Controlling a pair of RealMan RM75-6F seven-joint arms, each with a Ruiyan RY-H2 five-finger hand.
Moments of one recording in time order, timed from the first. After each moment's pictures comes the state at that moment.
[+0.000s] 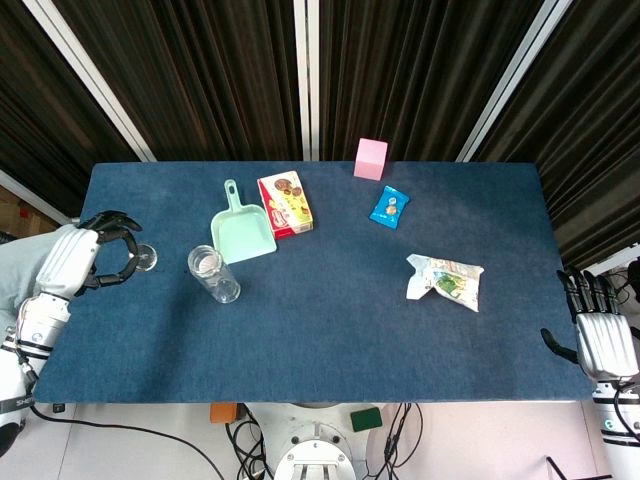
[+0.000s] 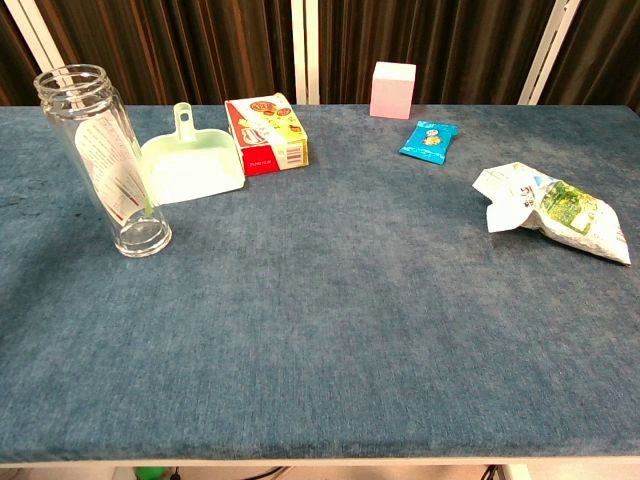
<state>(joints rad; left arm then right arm) -0.42 -0.97 -0.18 -1.69 1.44 1.17 -0.43 0.09 -1.21 0.07 -1.44 -1.50 1.49 0.01</state>
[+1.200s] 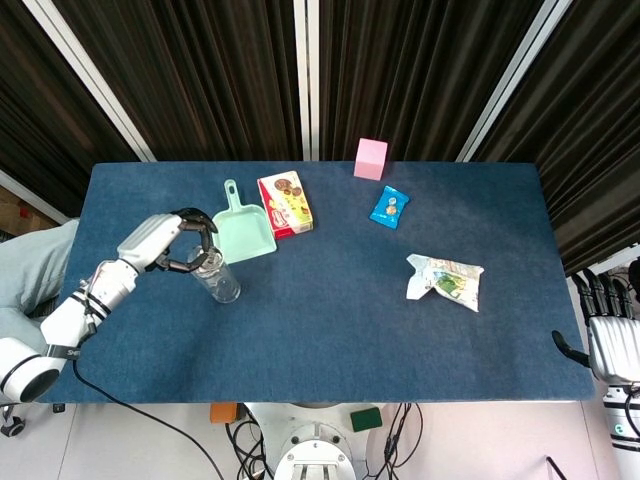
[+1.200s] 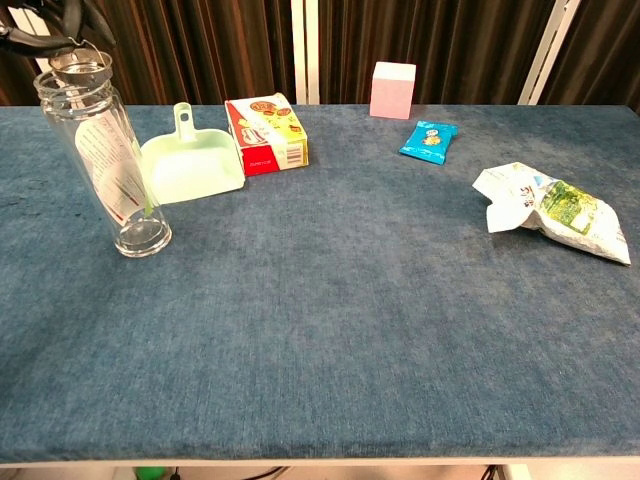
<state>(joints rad) -0.70 -1.01 -0.18 -1.62 1.47 0.85 -0.63 0.07 -1.21 0.08 -1.43 -1.48 1.50 0.01</state>
